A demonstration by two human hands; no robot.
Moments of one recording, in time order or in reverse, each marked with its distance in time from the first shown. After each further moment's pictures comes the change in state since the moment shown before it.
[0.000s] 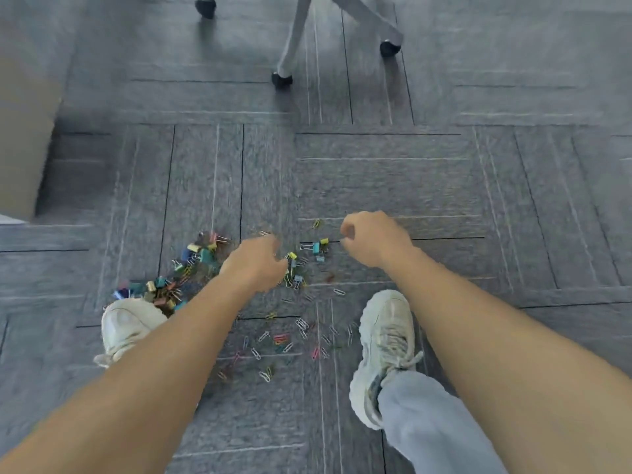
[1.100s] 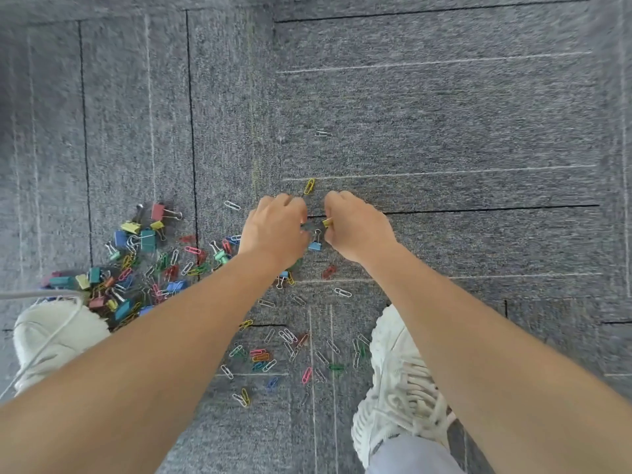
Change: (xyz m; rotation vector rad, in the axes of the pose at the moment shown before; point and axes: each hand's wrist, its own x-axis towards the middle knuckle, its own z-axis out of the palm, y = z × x) left_hand 0.150 0.042 0.104 0.122 0.153 0.120; right_hand 0.159 0.058 0.146 0.095 -0.031 -0.143
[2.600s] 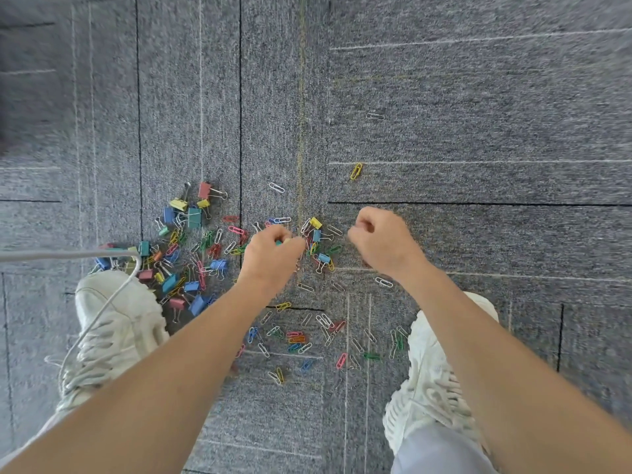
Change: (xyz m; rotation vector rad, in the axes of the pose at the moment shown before) left_hand -0.061 -0.059 0.010 -0.803 -0.044 -0.550; right_hand -0.026 -0.023 0.025 0.683 -0.071 0.113
